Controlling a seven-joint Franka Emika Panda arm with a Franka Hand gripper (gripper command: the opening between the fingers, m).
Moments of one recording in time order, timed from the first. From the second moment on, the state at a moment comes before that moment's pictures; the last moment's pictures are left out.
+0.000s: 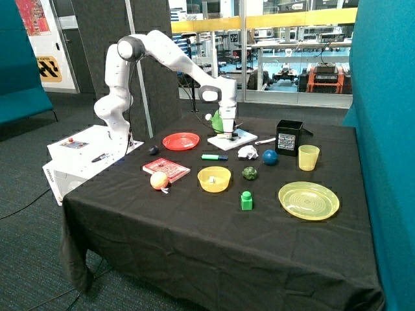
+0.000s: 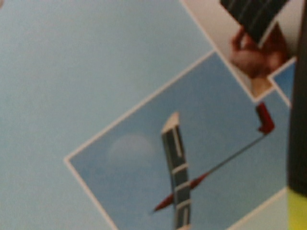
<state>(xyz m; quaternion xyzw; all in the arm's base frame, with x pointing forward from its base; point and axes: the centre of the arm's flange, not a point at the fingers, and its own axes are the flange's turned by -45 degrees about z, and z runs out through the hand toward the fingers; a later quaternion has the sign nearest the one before) 0.582 0.146 0.291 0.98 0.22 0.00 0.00</state>
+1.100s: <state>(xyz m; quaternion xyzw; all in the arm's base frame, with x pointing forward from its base) 0.573 0.134 0.287 0.98 0.22 0.00 0.00</state>
